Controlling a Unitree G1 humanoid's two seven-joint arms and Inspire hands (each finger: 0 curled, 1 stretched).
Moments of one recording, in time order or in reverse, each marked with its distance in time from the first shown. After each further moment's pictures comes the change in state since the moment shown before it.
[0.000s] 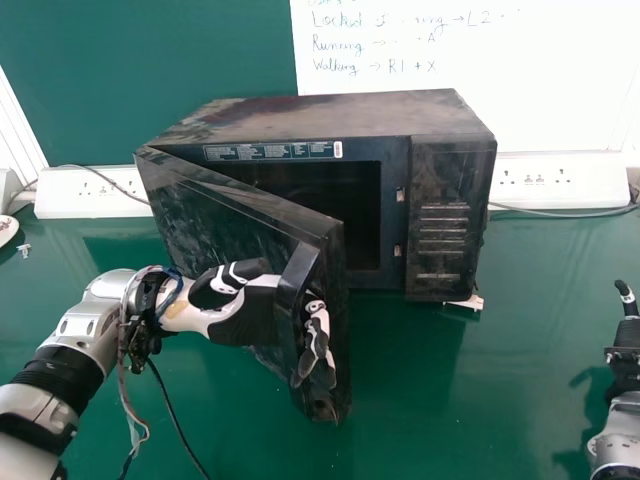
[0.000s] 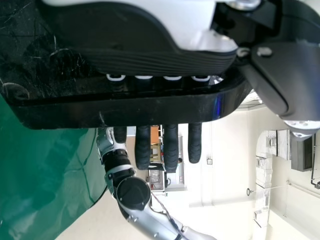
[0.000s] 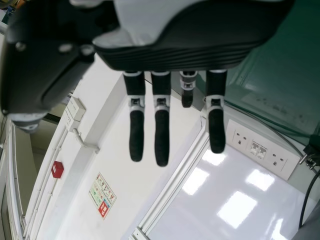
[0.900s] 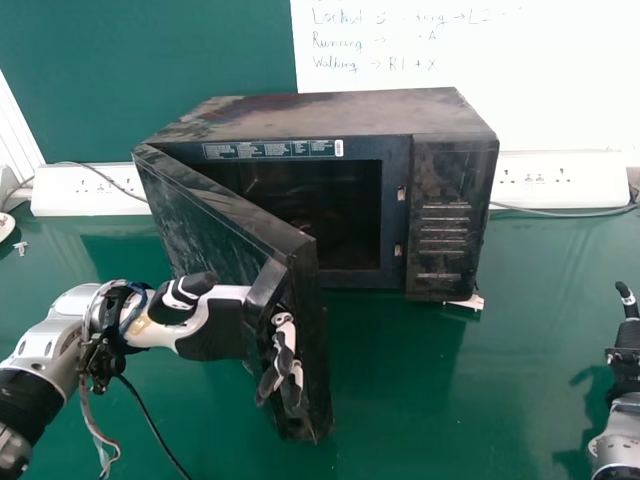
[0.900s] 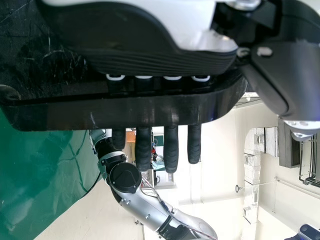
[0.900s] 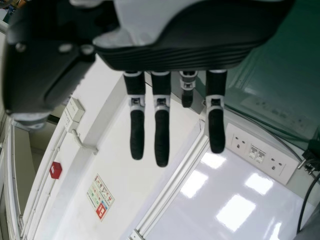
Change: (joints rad) left arm 0.129 0.119 0.015 -0.165 -0.122 -0.012 0.000; right arm 0.000 -0.004 0.001 0.007 -0.002 -0.001 -0.007
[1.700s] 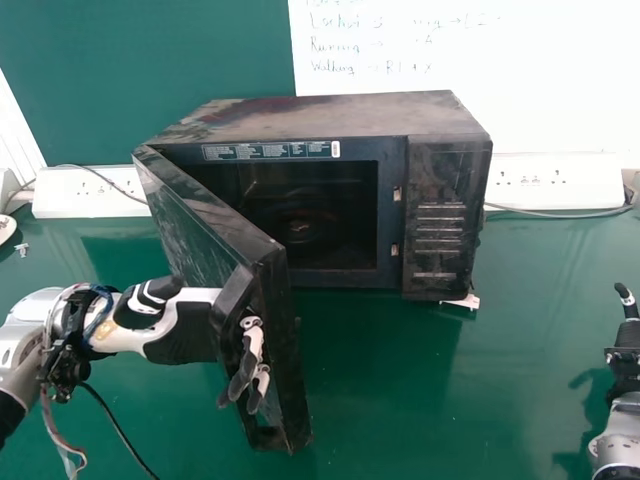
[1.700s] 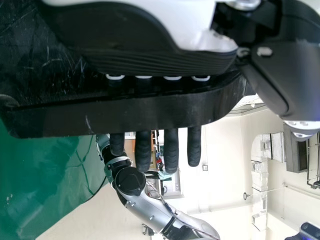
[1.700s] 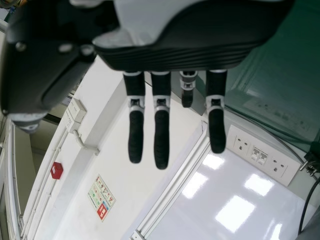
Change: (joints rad) left arm 0.087 0.090 0.112 -0.081 0.029 0.027 0.000; right arm 0.000 -0.002 0.001 -0.001 -0.014 0.002 -0.011
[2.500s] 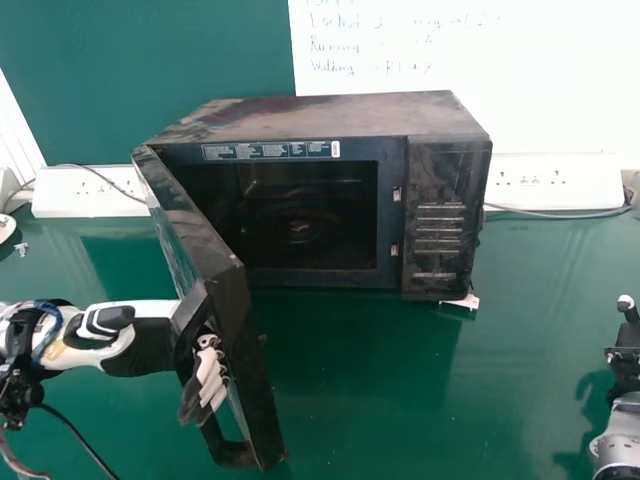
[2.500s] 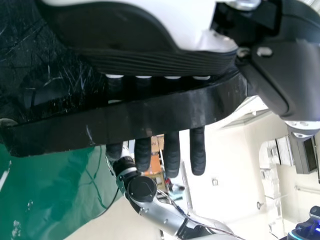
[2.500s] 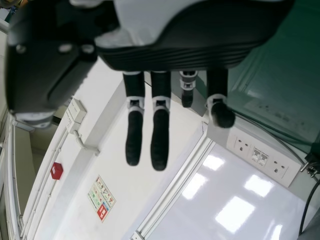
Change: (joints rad) left arm 0.211 0.046 0.254 -0.126 0.075 -0.022 0.005; right arm 0.000 -0.008 0.000 -0.001 -0.003 0.003 -0.005
